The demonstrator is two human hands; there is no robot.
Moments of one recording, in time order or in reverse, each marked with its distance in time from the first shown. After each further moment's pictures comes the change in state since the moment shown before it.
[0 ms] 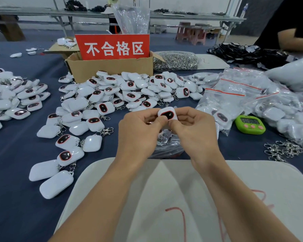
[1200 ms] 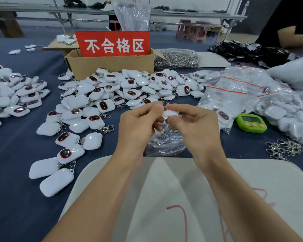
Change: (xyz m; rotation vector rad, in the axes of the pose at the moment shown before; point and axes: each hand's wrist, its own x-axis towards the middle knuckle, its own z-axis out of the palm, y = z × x) left_hand 0.004 0.004 -0.003 -0.413 -0.042 -0.239; right_hand -0.001 -0.003 -0.002 0.090 -0.056 -0.083
